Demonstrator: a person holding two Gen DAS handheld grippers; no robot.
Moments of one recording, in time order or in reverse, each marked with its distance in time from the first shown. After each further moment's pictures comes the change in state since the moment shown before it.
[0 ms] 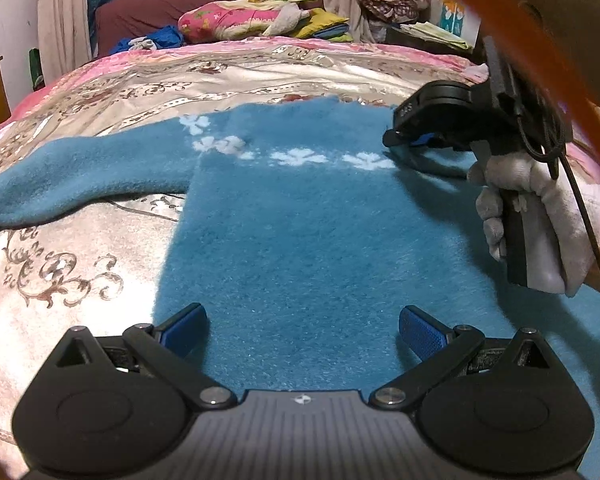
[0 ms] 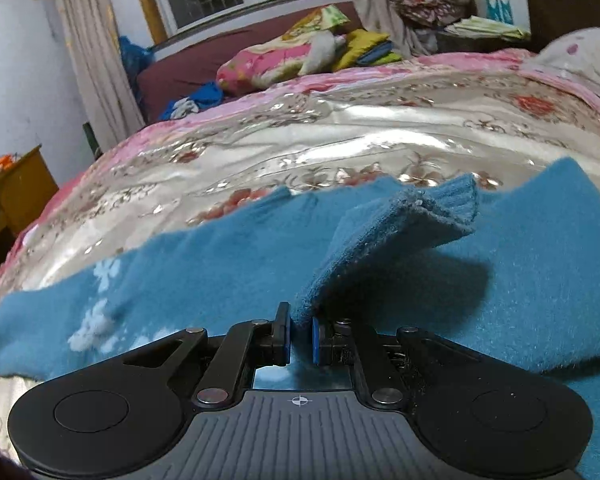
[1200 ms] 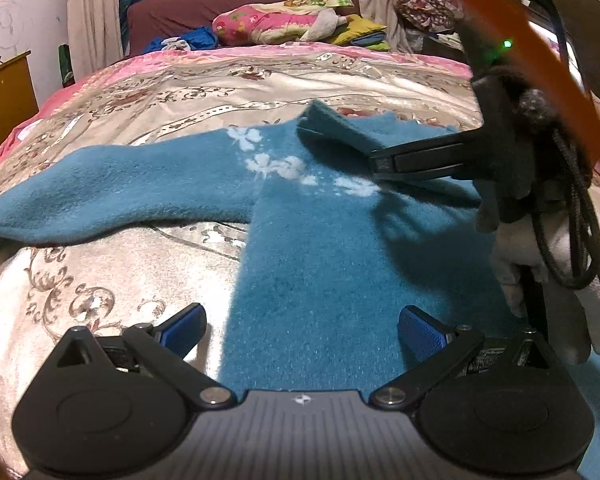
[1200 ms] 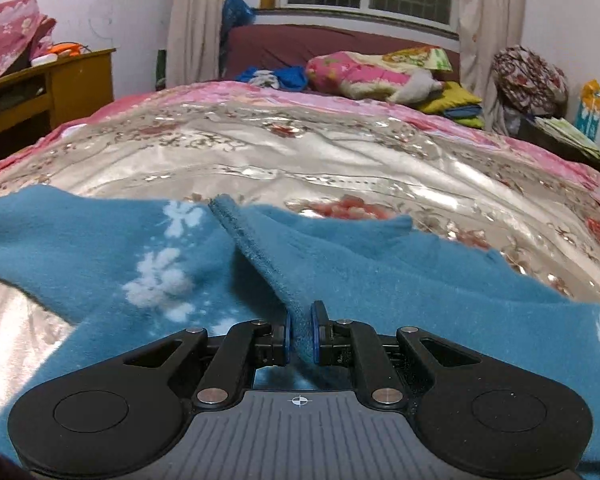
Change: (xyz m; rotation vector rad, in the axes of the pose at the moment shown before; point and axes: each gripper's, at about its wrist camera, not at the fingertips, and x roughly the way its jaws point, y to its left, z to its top) left arm 0.025 0.036 0.025 -0.047 -0.019 0.083; right arm 0.020 0.105 -0.016 -0.419 -0.023 0.015
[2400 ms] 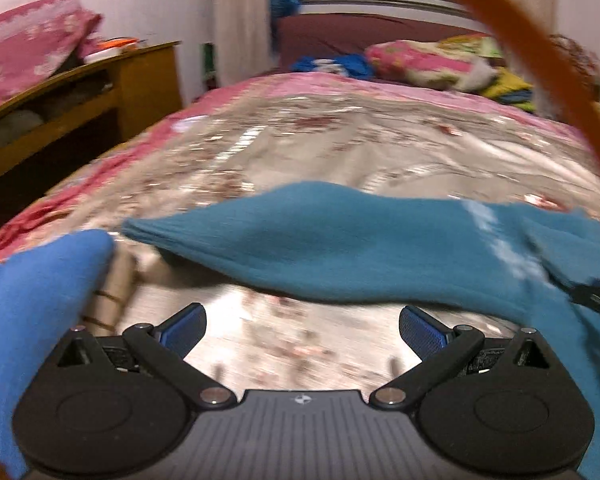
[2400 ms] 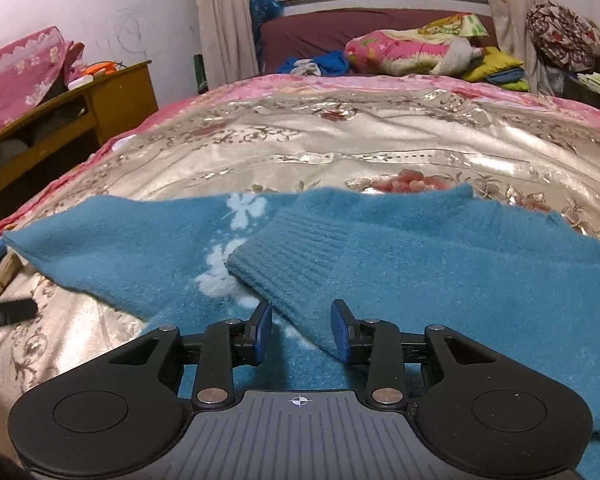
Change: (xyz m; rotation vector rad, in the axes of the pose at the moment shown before) left arm -0.007 0.145 0.027 -0.243 -0.101 0.368; right arm -0.007 -0.001 -0.008 0.110 0.043 0.205
